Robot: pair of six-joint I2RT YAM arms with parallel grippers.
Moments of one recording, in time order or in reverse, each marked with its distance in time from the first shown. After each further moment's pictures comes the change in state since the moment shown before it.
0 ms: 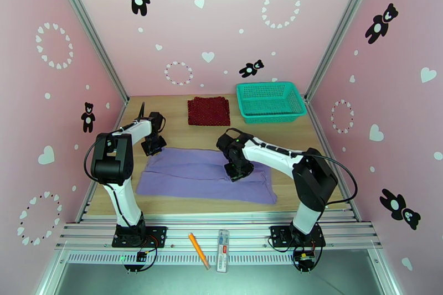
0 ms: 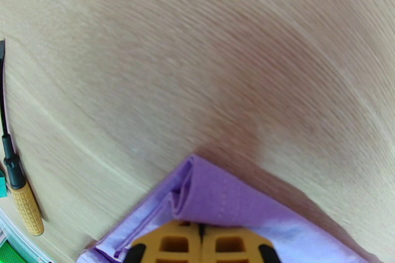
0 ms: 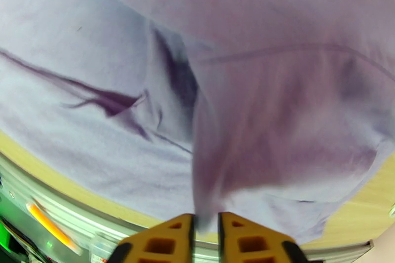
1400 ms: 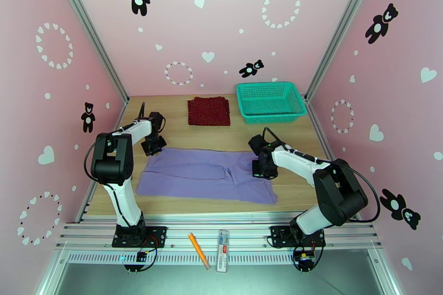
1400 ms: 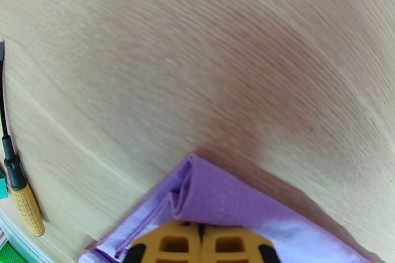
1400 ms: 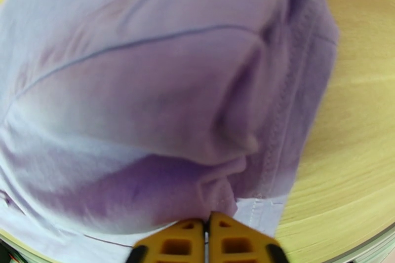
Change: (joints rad) left arm 0.000 0.000 0.000 0.000 0.000 0.005; right arm -0.330 -0.227 -0.389 0.260 0.106 0.153
